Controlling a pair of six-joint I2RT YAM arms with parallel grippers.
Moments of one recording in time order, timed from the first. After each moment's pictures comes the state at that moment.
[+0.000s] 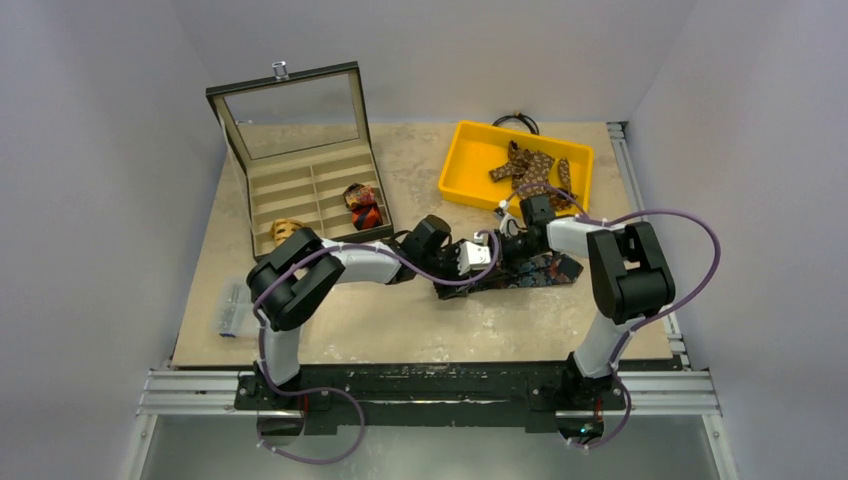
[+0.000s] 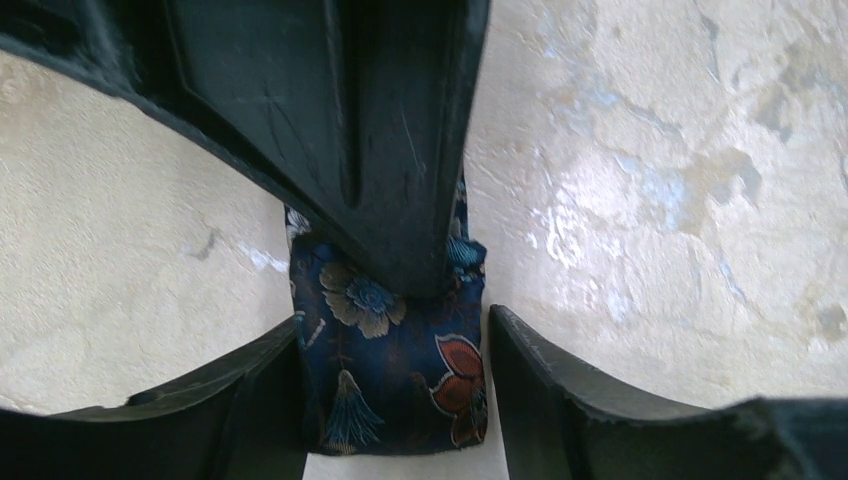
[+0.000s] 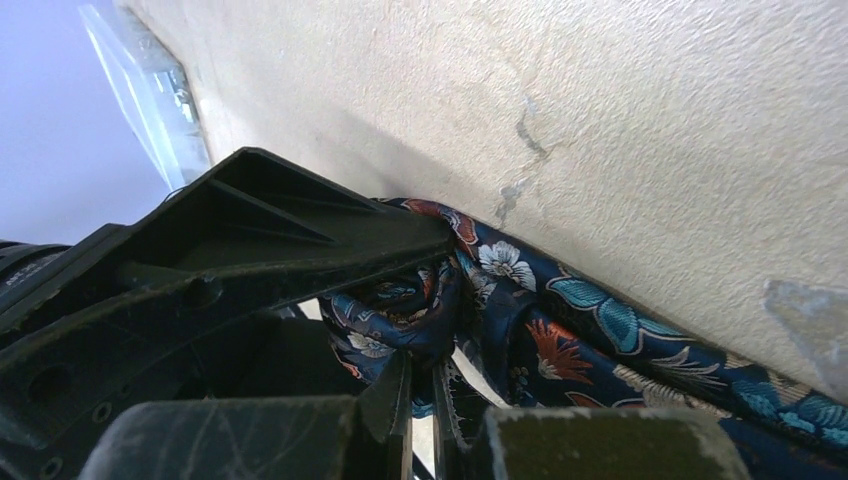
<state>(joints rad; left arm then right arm) -0.84 1.91 1.02 0.13 0.49 0.42 0.22 1.77 0.89 -0.38 -0.82 0.31</state>
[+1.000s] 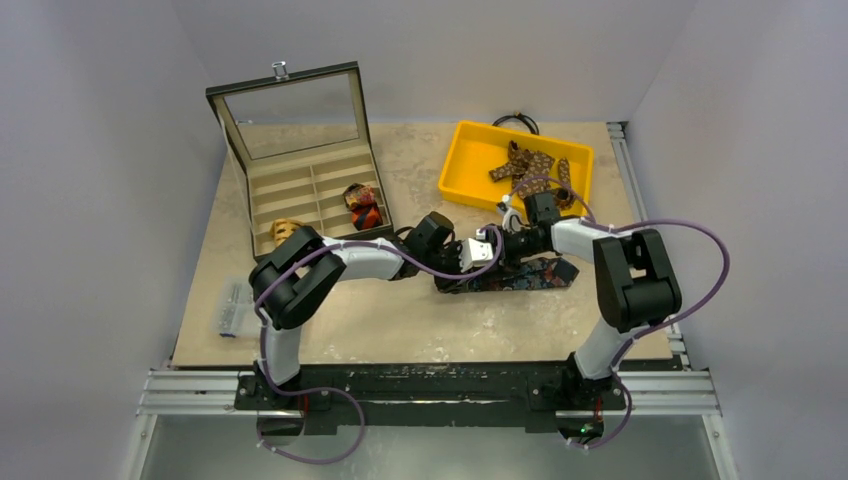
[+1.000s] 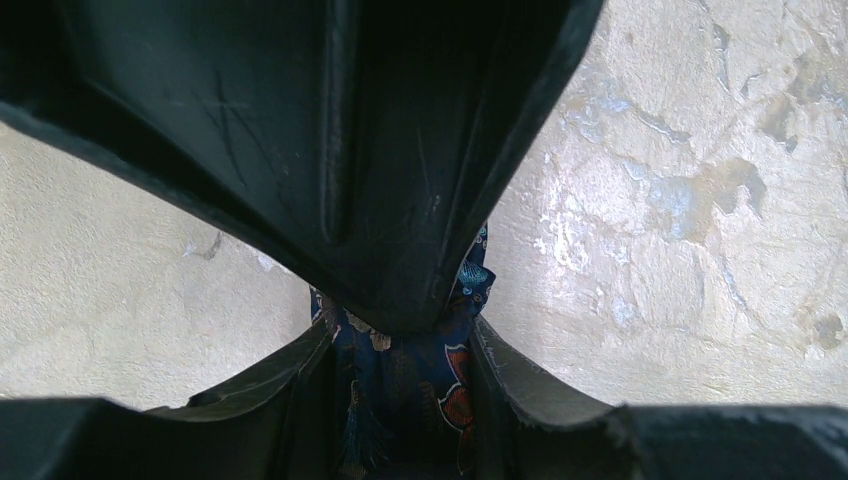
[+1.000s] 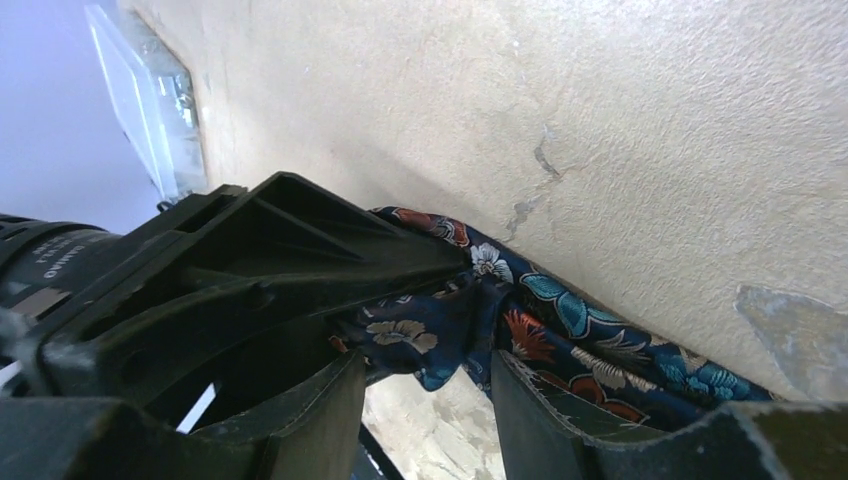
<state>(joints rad) -0.84 1.94 1.09 0.06 0.48 0.40 0.21 1.70 0.89 -0.36 -0.82 0.26</state>
